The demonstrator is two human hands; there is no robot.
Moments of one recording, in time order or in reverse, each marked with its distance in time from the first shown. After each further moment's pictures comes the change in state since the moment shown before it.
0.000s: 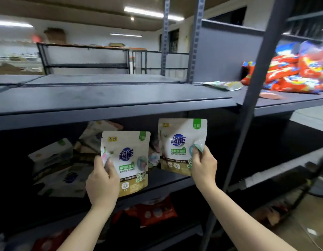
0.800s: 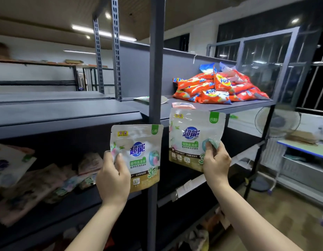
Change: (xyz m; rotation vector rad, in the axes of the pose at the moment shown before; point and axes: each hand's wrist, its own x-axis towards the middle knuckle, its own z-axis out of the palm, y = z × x) left_hand -0.118 0.225 0.151 -0.330 -0.030 0.199; right_hand 0.111 0.089 -0.262 0.047 0.398 -0.133
